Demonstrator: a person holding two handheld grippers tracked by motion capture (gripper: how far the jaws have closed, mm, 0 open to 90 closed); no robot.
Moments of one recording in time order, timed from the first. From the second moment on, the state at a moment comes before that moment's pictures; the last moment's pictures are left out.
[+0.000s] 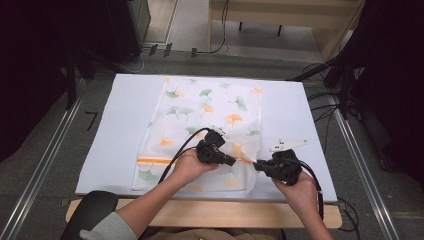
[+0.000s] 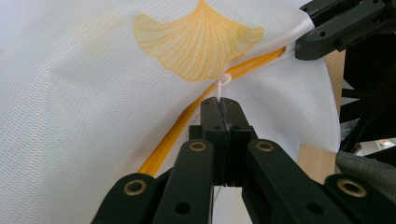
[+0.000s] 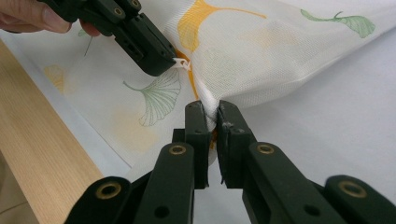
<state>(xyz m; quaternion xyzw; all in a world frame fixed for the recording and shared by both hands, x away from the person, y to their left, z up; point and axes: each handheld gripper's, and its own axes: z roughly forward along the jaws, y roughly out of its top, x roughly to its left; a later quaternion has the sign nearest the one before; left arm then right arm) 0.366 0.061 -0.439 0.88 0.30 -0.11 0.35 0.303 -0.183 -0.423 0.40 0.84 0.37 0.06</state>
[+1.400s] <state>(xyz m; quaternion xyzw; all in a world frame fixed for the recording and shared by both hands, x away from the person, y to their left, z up) 0.368 0.087 -0.444 0.89 0.34 -0.08 0.30 0.306 -0.189 -0.423 0.40 0.84 0.37 0.05</state>
